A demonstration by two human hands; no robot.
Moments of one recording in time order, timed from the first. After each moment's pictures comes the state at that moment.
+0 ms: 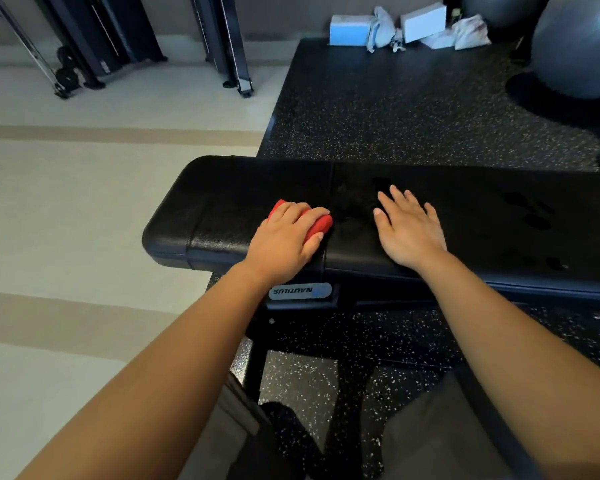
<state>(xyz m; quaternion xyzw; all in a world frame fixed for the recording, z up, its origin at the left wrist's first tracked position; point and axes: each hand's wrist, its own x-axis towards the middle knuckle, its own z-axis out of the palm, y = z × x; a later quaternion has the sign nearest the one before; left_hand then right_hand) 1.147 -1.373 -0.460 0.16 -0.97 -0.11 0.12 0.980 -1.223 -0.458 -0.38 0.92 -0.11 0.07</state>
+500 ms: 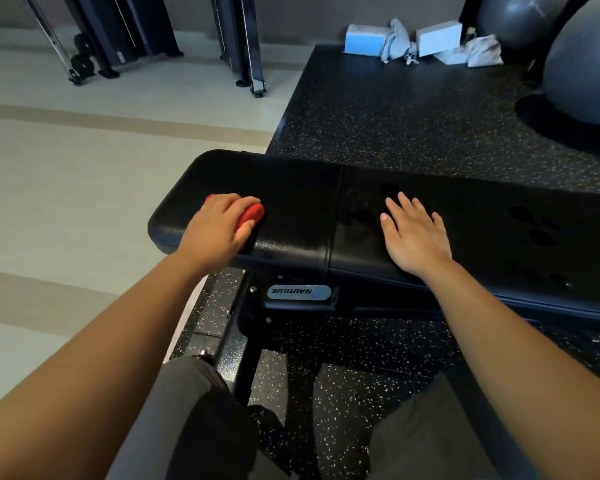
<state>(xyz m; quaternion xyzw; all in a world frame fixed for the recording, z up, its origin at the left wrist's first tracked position) 1.210 -1.448 -0.468 0.26 -0.95 -0.08 0.15 0.977 -1.223 -0.462 -0.38 0.92 -0.11 0.06</state>
